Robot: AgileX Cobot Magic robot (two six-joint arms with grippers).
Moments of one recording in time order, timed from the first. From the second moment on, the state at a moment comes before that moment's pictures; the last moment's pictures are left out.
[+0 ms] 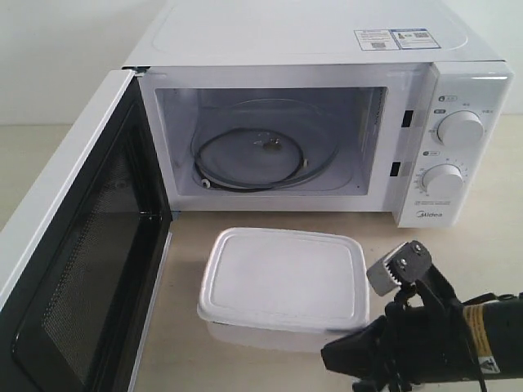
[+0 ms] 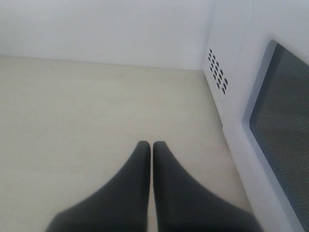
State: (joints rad) left arm 0.02 0.00 0.00 -0.13 0.30 0.05; right arm 0.21 1.77 -0.34 -1.11 -0.82 0.82
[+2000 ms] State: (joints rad) left arm 0.02 0.00 0.00 -0.13 0.30 0.05; right arm 0.42 1.77 -0.18 -0.30 -1.21 0.84
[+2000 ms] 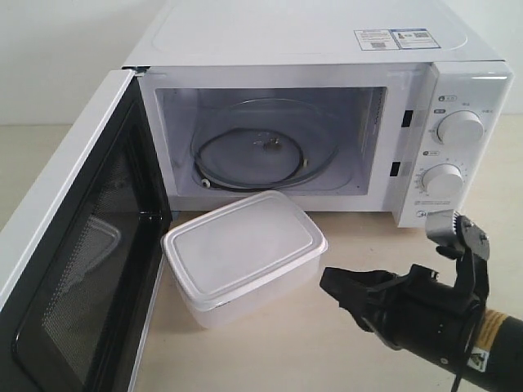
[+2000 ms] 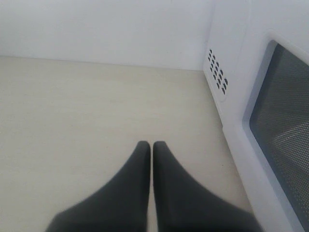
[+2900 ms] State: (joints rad) left arm 0.02 0.00 0.00 -0.13 0.30 0.05; right arm 0.77 1.77 -0.35 0.10 -0.90 1.23
